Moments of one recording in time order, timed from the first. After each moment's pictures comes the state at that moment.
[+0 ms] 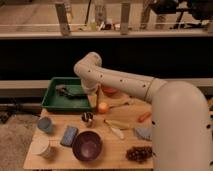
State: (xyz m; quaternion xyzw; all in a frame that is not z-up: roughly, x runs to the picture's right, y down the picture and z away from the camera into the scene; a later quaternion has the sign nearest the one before) arm -0.092 0.023 0.823 -0.25 -0.09 -0.17 0.95
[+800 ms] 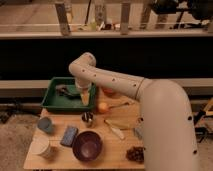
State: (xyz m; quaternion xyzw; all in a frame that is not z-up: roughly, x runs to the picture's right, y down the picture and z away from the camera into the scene) arm -0.126 0.012 0.848 -0.24 -0.11 -0.14 0.95
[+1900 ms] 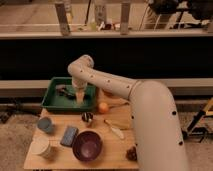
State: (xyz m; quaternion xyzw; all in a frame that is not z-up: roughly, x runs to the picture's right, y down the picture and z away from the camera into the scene) arm -0.168 0.003 0.884 -0.22 -0.15 -0.10 0.96
